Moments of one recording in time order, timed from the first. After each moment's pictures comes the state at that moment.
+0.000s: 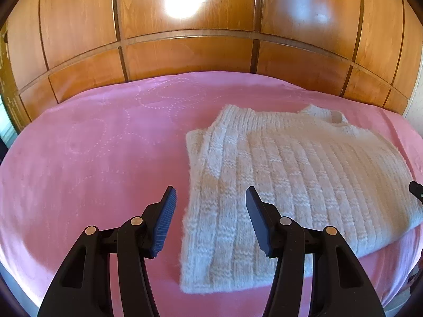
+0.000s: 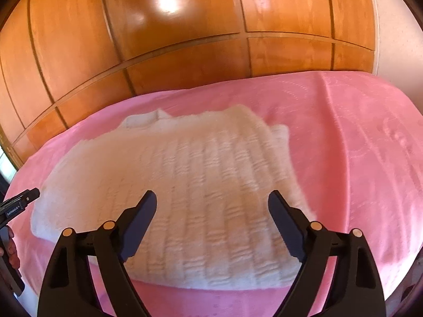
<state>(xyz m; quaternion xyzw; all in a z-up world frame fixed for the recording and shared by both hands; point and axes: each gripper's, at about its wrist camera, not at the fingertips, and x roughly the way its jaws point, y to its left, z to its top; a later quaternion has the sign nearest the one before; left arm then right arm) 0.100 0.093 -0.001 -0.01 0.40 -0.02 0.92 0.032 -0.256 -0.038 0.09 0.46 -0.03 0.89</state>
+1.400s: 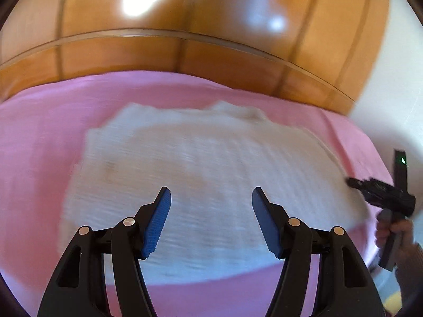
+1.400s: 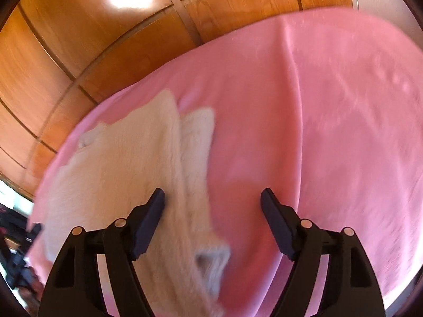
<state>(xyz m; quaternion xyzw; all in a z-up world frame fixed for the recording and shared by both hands) 0.083 0.015 0.003 -0.06 0.39 -0.19 0.90 0.037 -0.374 -0.068 0.24 0.53 -0.02 0.81</state>
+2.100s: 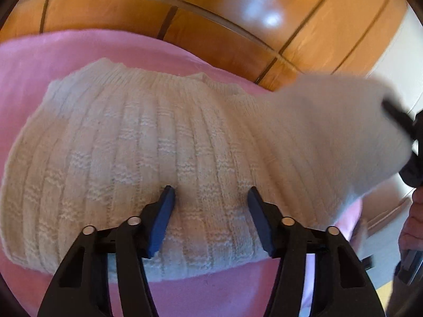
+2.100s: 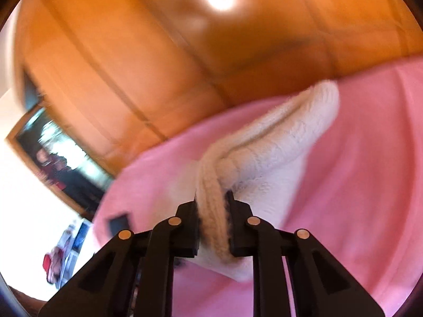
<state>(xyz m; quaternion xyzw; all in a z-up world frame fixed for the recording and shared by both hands) 0.094 0.035 -0.024 -0.19 0.43 -0.24 0.85 0.077 -0.208 0.075 0.23 0.44 0.24 0.83</state>
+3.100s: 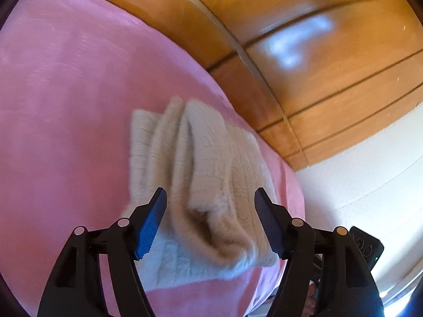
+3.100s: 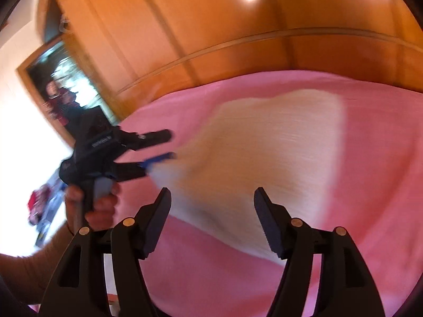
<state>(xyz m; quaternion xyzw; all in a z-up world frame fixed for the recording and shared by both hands) 0.138 0.180 -0.008 -0.36 0.44 -0.25 0.79 0.032 -0.110 0.022 0.12 0.50 0.25 0.82</state>
